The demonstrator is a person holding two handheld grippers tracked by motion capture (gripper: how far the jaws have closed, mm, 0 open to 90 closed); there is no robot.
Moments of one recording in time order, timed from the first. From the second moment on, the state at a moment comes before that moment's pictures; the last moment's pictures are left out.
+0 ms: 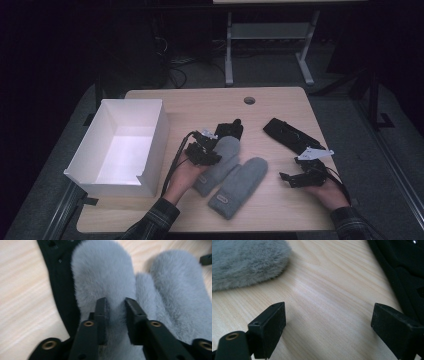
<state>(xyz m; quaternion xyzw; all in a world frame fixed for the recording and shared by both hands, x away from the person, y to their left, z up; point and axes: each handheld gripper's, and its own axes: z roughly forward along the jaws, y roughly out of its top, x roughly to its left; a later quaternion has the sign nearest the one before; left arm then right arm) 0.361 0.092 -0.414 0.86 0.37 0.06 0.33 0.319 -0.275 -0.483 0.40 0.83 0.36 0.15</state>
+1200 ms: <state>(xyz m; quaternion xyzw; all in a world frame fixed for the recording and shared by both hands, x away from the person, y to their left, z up) 0.364 0.129 -0.437 0.86 0.38 0.04 0.33 0.318 -0.274 -0.478 0.39 0.84 0.35 0.14</state>
